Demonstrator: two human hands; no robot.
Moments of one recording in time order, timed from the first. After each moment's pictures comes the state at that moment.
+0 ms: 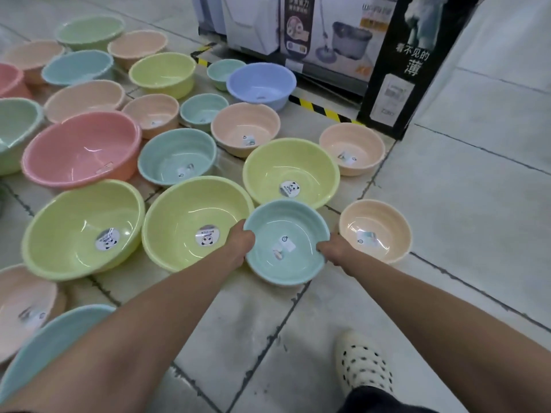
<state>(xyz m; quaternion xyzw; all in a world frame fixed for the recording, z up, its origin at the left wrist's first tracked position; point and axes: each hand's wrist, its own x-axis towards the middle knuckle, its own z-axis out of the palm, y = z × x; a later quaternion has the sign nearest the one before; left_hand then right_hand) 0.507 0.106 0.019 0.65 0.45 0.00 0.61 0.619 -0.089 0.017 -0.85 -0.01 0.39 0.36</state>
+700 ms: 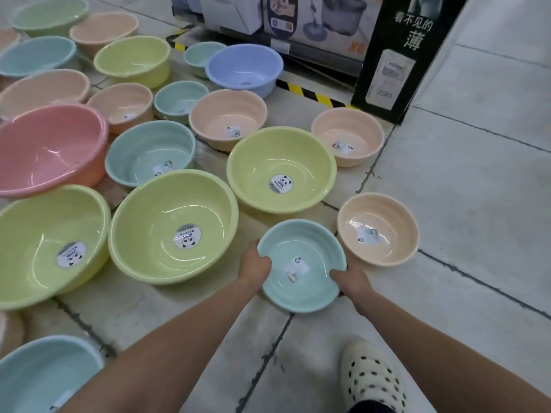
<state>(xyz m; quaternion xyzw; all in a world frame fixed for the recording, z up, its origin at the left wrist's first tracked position) 0.528 0.065 -0.060 0.70 0.42 -0.02 0.58 0.613 -0.136 -0.075 -0.81 0.09 0.34 0.48</state>
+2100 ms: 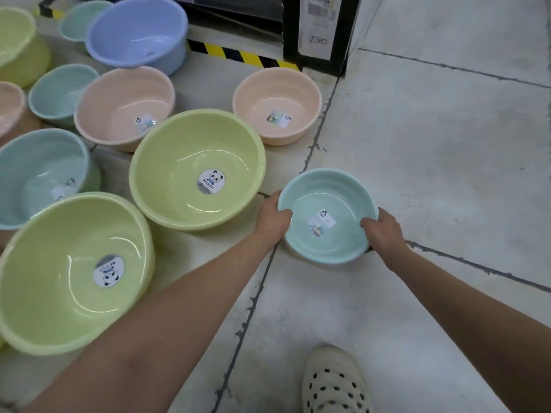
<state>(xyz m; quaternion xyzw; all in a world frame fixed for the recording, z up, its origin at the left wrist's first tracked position) 0.726 -0.038 -0.064 0.72 0.31 -0.08 0.61 0.771 -0.251 -0.064 -0.83 0.20 0.24 0.46</state>
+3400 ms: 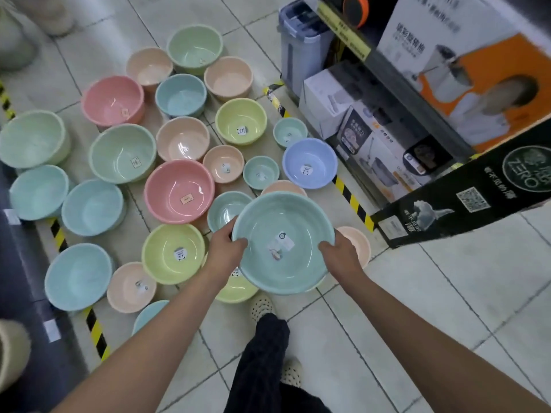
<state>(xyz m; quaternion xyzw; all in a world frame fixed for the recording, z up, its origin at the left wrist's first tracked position) 0.658 0.247 0.653 0.54 0.58 0.11 0.59 0.835 0.107 0.624 -0.83 -0.11 0.43 0.34</state>
